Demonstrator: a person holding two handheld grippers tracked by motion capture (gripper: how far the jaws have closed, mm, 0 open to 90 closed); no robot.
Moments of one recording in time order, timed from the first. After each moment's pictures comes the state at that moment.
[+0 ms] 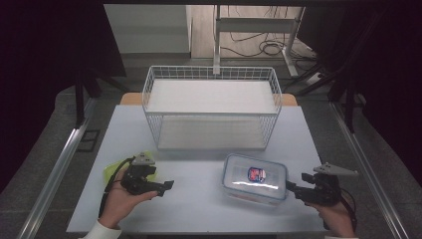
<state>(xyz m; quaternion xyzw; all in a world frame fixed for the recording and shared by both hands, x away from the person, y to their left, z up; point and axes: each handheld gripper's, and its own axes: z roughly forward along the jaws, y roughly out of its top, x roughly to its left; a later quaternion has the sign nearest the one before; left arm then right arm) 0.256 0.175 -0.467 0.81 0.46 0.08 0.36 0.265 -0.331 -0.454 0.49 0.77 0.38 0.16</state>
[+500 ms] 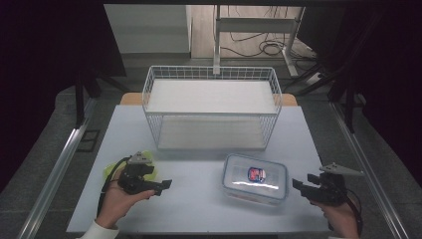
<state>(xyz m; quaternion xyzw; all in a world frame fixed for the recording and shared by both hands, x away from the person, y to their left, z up) 0.255 0.182 -0.465 0.81 0.46 0.07 0.37 0.264 -0.346 -0.454 0.52 0.75 0.36 0.17</state>
